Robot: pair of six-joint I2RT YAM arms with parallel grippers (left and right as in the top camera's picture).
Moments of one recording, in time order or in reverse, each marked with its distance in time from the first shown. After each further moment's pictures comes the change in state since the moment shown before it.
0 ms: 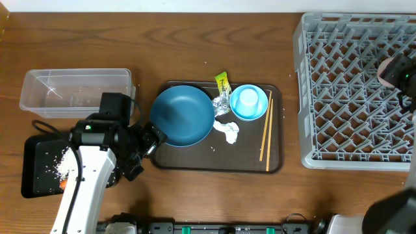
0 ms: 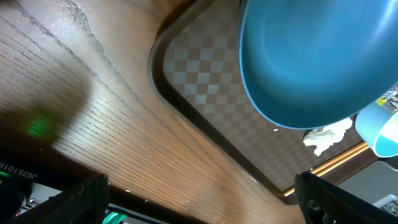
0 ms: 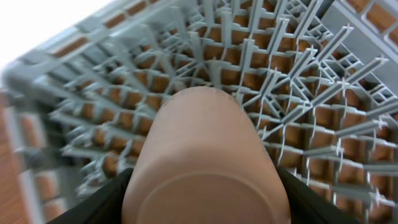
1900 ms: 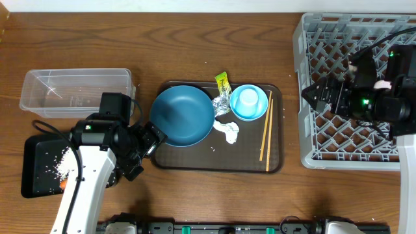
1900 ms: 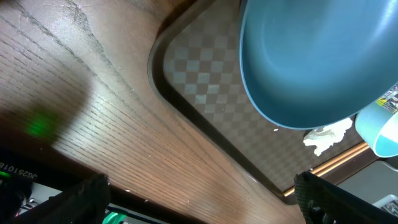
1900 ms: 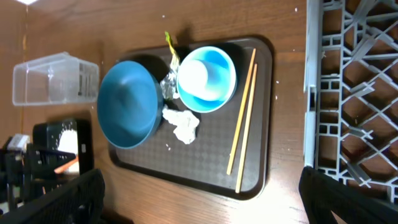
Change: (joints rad) left arm 0.000 0.000 0.000 0.000 0.000 0.000; right arm 0.344 -0.253 0.149 -0.665 -0.487 -0.044
